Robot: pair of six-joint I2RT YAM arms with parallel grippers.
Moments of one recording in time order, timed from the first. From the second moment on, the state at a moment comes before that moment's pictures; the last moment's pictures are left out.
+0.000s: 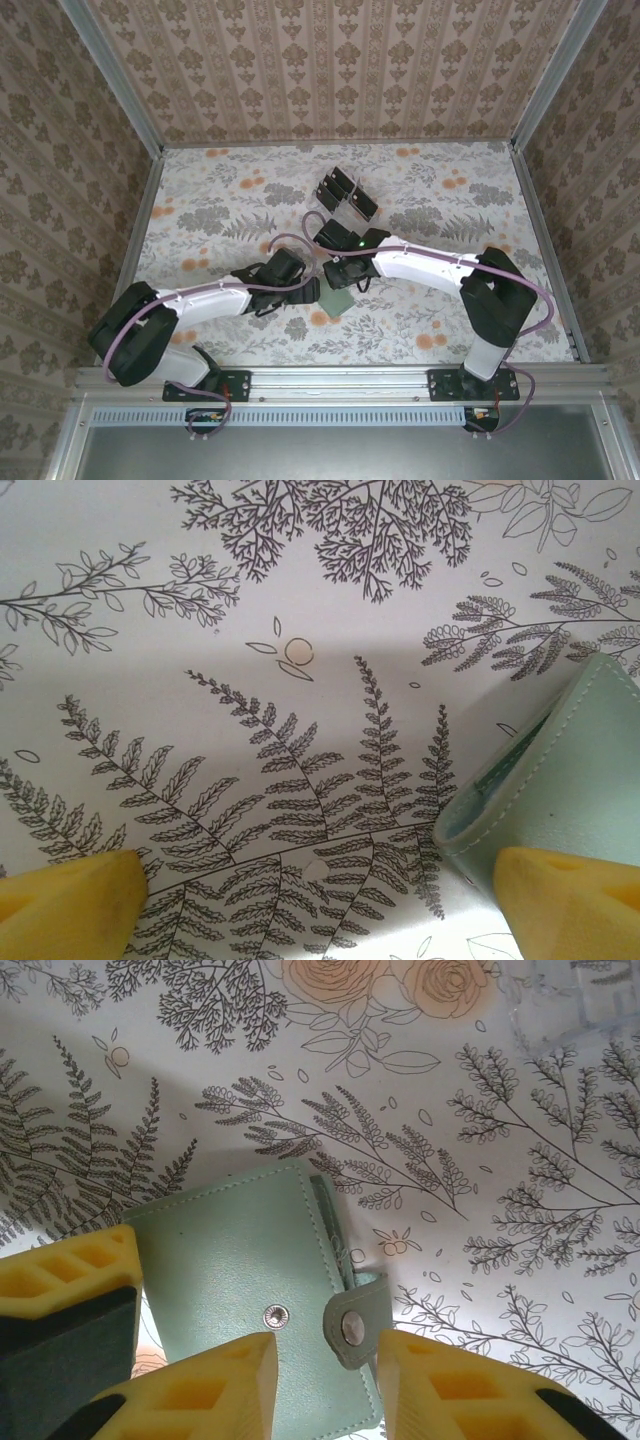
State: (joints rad) left arm -0.83 1.41 0.61 -0.25 -0.10 -0.71; right arm 0.85 1.74 1.23 -0.71 0.10 0.46
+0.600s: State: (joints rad) left arm -0.83 1.42 0.61 -0.25 -0.12 -0.71; right arm 0.85 1.81 1.27 -0.75 0.11 0.42
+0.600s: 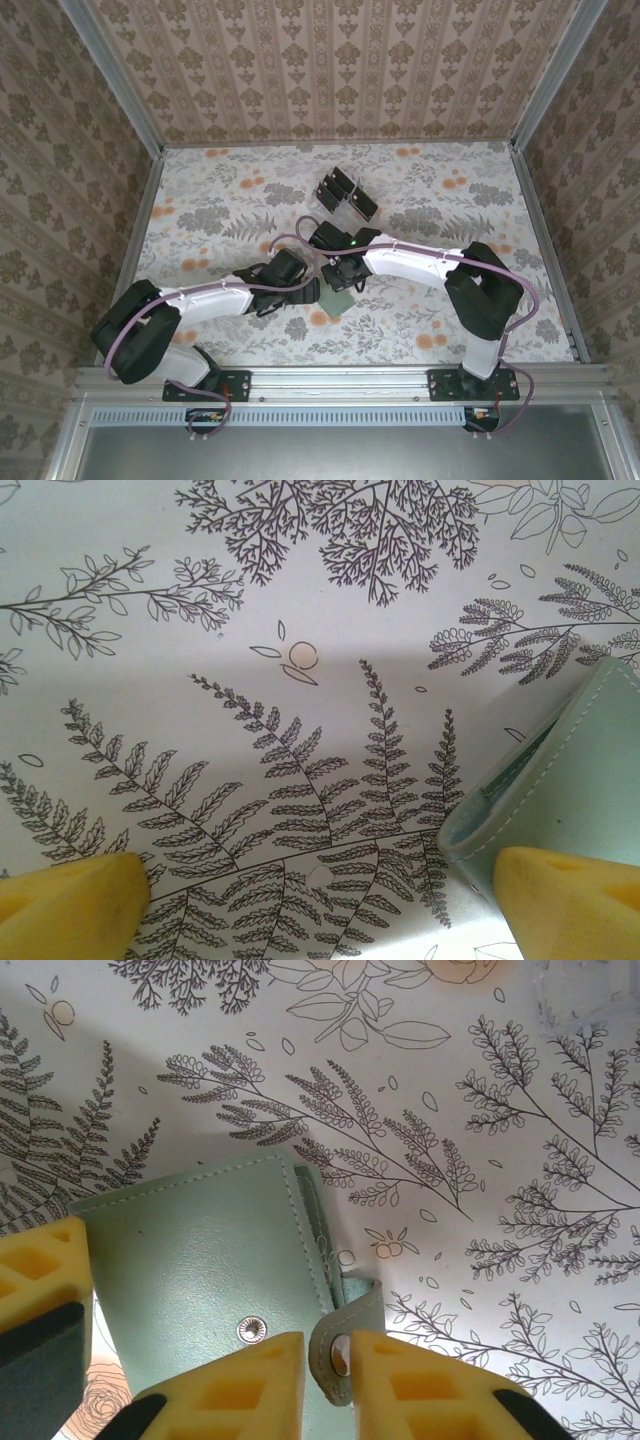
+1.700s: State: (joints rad) left arm -0.84 1.44 0.61 -0.24 -0.13 -0.71; right arm 0.85 1.80 1.25 -0.71 0.00 0.42
